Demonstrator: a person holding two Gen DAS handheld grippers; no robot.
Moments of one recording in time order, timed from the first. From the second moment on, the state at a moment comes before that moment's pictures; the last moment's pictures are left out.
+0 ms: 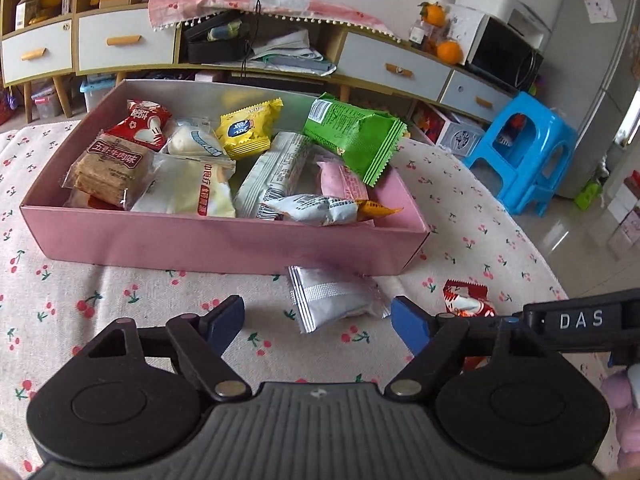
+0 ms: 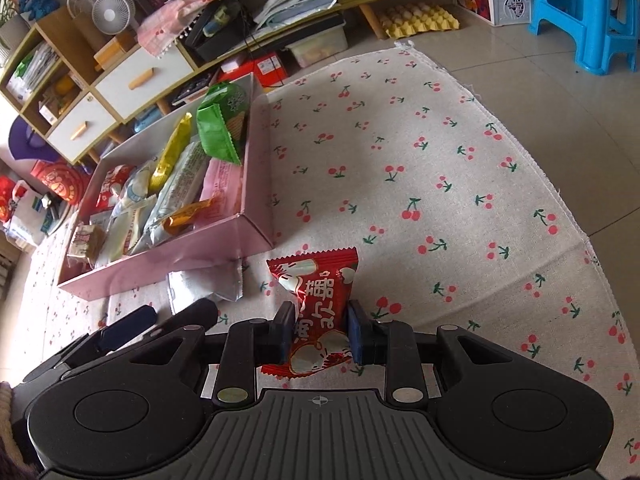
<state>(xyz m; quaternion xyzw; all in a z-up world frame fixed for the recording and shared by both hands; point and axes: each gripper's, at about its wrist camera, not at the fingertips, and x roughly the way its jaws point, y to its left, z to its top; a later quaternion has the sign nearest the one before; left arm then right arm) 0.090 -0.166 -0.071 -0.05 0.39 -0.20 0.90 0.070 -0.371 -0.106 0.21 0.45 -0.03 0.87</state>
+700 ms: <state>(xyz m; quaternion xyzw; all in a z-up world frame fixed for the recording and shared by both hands) 0.090 -0.130 -0.061 -0.11 0.42 -0.15 0.89 0.072 -0.354 -0.097 0.19 0.45 -0.03 0.87</state>
